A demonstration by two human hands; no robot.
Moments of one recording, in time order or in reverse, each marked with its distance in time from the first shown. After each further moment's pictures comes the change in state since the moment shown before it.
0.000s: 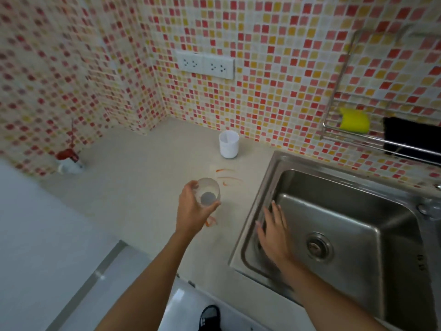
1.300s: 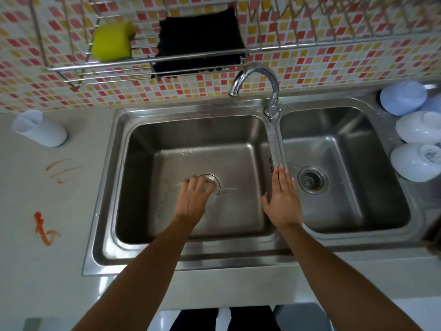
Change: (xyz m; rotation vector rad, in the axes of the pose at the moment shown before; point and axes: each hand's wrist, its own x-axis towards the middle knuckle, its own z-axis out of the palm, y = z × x) left_hand -0.136 0.136 0.344 1.026 -0.627 0.959; right_hand -0.133 0.352 -0.113 -0.301 0.006 0.462
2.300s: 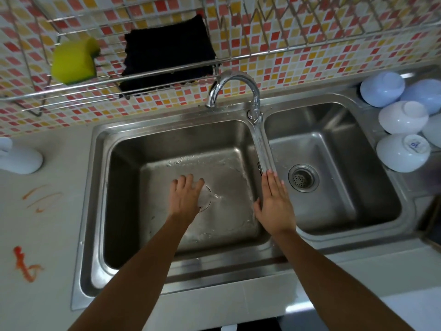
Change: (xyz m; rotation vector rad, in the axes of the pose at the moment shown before) left_hand 0.040 -0.007 0.000 -0.002 -0.055 -0.080; right_hand 0.000 -0.002 -0.003 0.014 -0.032 0.032
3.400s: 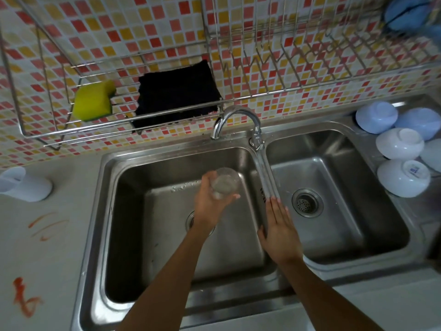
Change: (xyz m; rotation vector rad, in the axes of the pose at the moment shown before) left_hand 0.036 0.040 -0.069 -1.443 0.261 -0.274; right_hand 0.000 0.003 0.006 0.055 0.046 0.003
